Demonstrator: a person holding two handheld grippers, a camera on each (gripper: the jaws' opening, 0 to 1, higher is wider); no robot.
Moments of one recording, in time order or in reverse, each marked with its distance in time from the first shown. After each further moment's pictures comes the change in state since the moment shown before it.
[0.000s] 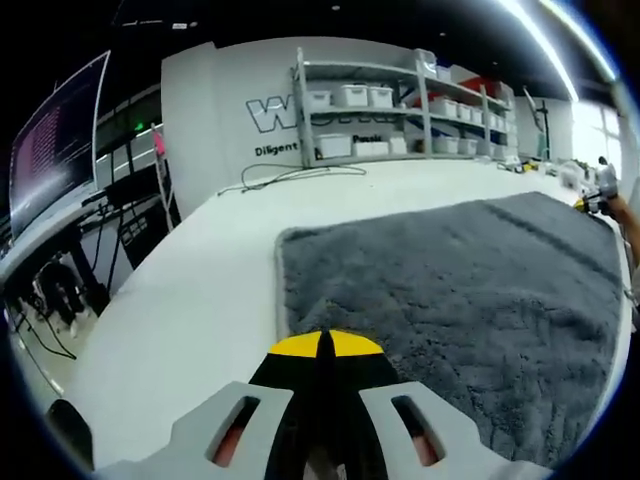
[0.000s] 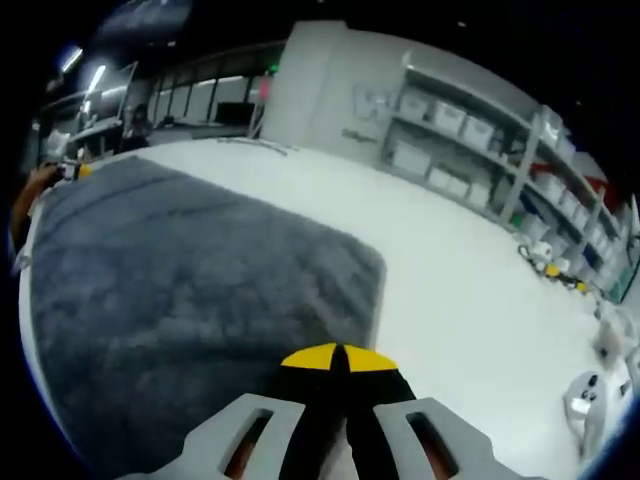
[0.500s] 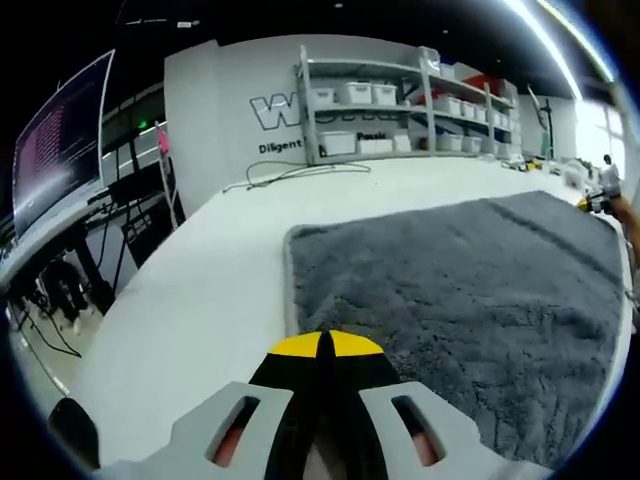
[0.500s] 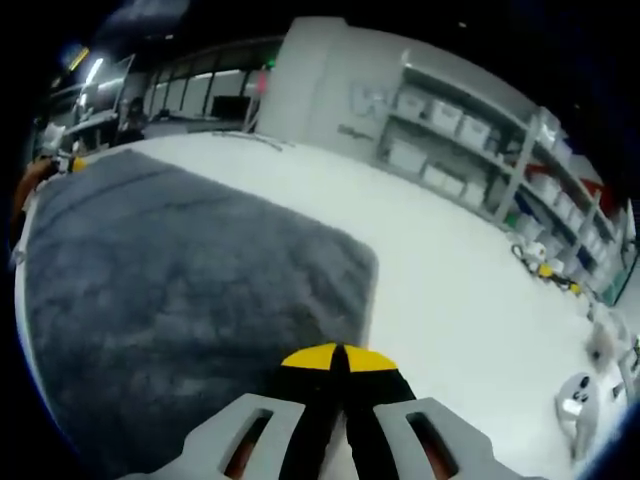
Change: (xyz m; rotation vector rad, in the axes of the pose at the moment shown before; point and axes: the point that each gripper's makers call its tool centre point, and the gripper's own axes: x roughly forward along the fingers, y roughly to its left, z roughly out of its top) left arm 0.000 0.006 0.001 -0.008 0.014 0.009; right arm 0.000 -0.001 0.001 -0.015 0.024 -0.019
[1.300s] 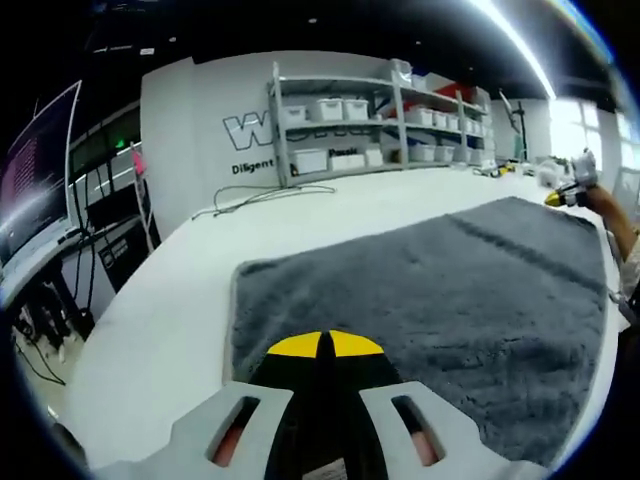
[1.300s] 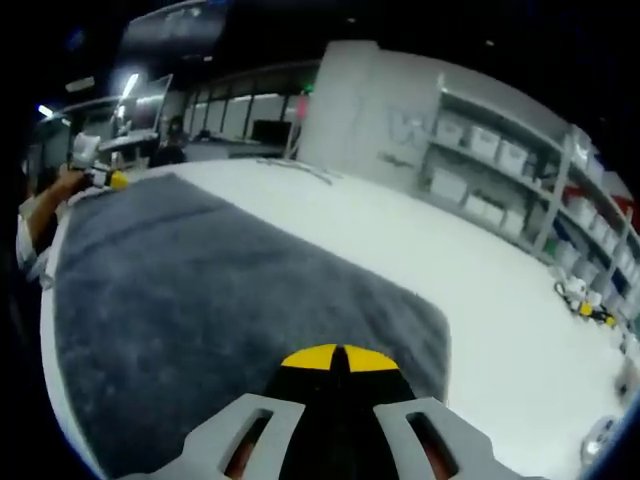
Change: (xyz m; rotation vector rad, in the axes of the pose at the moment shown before) left arm 0.002 -0.058 0.029 0.089 -0.085 -0.122; right arm 0.018 0.048 0.057 -0.039 -0.131 0.198
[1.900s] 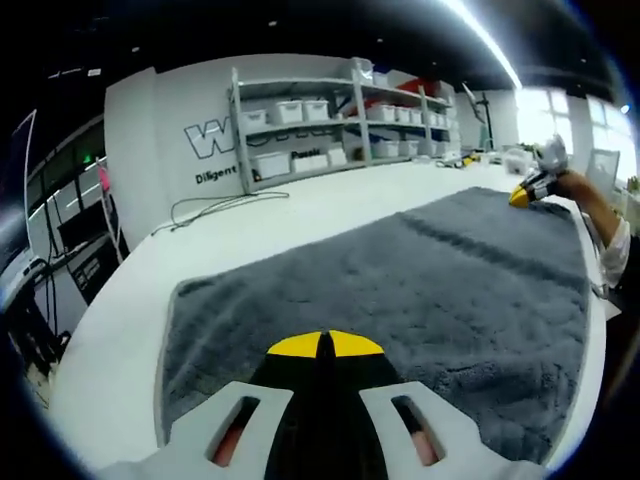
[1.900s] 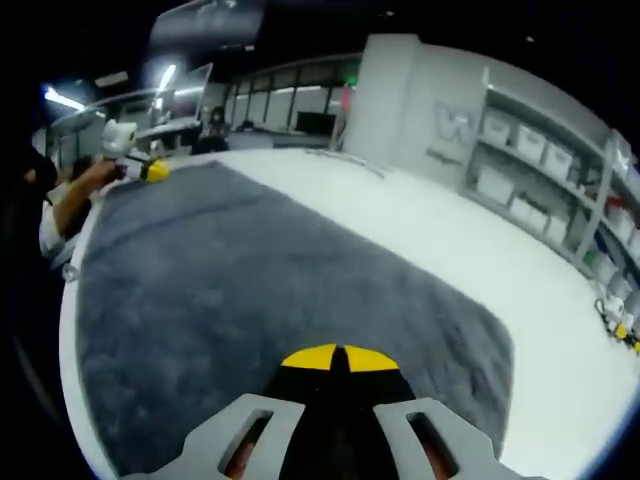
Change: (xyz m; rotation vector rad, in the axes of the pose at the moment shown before) left arm 0.015 -0.053 0.004 0.056 0.011 -0.116; right arm 0.023 0.036 -0.003 -0.061 0.053 0.186
